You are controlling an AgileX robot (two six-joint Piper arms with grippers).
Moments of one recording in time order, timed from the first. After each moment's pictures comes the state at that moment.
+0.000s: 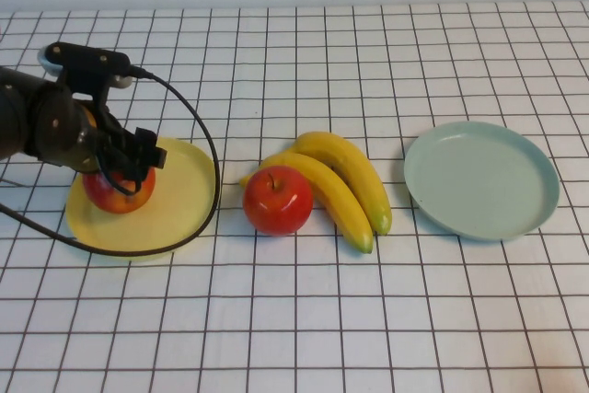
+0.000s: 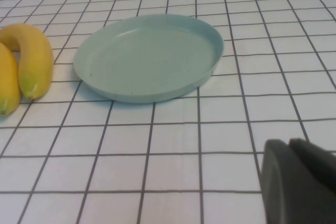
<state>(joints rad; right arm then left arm) 0.03 -0.01 0.03 0.25 0.35 -0.13 -0.24 1.72 -1.14 0.20 0.43 -0.10</state>
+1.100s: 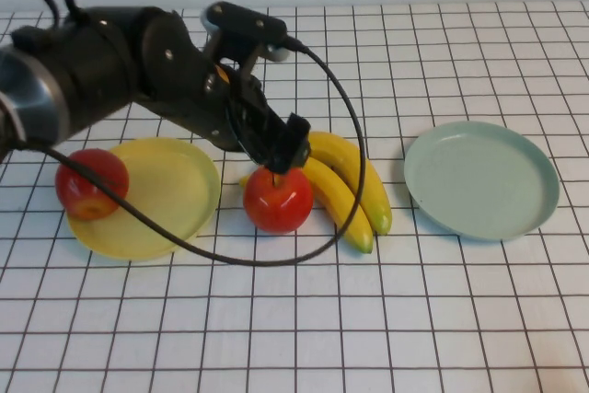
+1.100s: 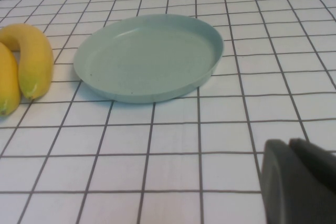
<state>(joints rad) 0.03 -0.01 0.03 0.25 0.35 -0.13 -0.52 1.75 -1.40 -0.22 0.66 0.28</state>
